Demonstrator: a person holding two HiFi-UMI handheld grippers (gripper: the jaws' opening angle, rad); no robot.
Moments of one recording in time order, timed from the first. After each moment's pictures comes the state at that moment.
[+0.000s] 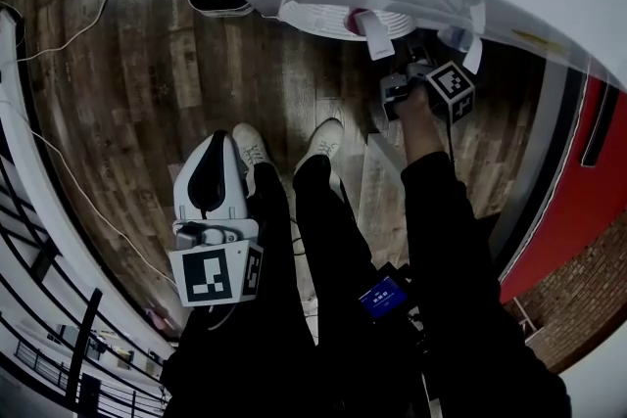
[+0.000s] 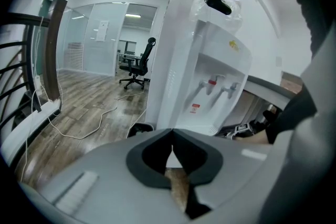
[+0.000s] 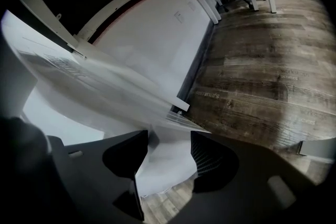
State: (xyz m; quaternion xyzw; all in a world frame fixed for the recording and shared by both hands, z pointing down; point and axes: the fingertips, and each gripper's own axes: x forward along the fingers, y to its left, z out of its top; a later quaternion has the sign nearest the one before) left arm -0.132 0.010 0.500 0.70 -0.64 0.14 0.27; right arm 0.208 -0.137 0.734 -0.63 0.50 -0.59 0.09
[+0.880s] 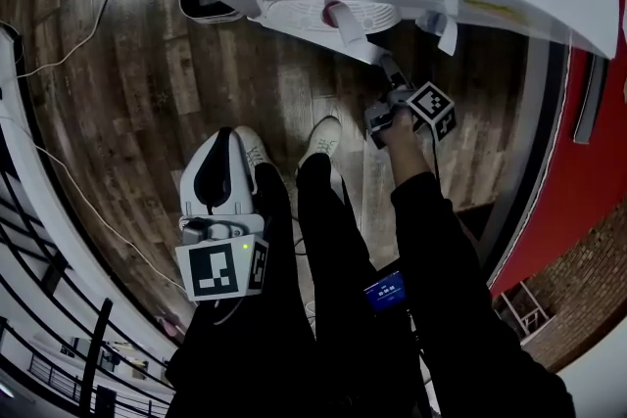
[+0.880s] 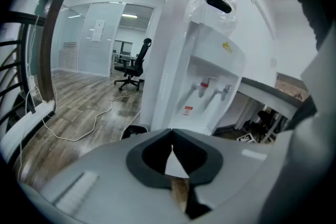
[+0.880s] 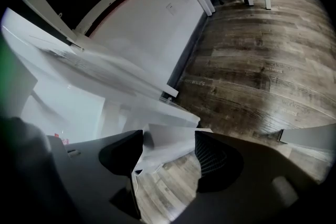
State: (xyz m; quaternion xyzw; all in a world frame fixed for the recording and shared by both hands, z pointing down) left arm -0.114 0.007 0.492 0.72 -0.62 0.14 0.26; right arm 0.197 -0.058 0.744 -0.61 0.47 -0.64 0.04
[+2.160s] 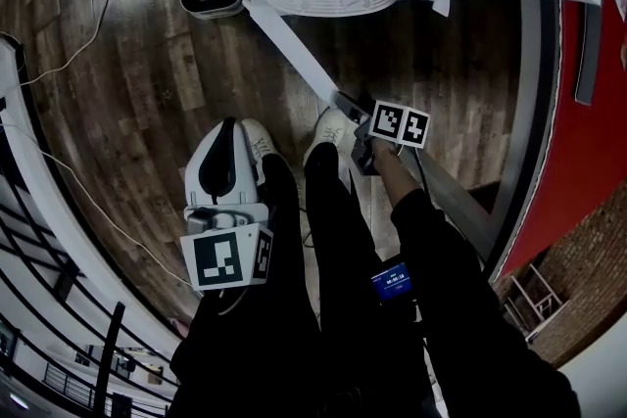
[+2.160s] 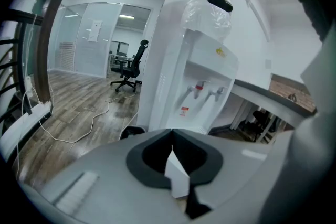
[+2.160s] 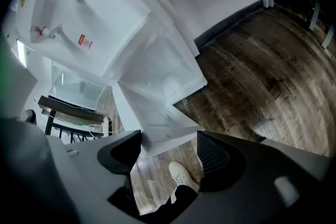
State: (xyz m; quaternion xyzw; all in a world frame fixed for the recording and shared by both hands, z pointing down) left arm -0.116 0.023 0.482 0.74 -0.61 0.13 0.25; right arm 0.105 0.059 0.751 -0.45 0.60 -0.62 -0.21
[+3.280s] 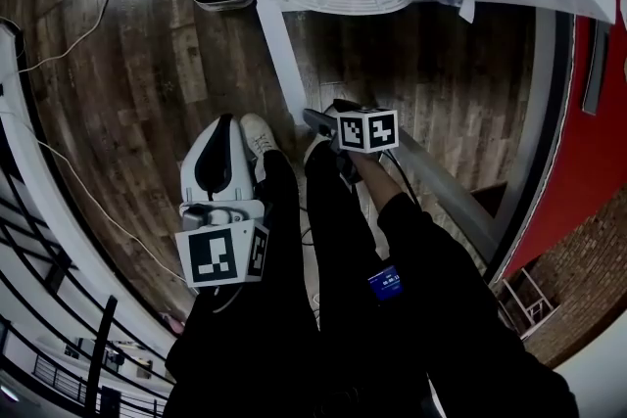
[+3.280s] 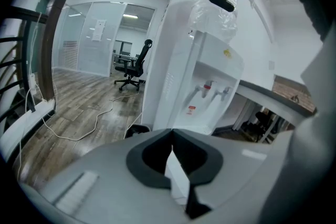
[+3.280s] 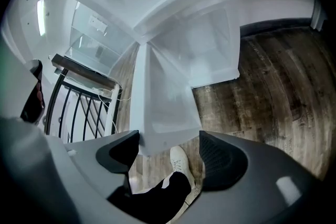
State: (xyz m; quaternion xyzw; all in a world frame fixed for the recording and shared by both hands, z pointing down) left arm -0.142 0.028 0.489 0.73 -0.61 0.13 0.26; right arm 0.017 0.090 0.752 -0.33 0.68 -0.57 -0.32
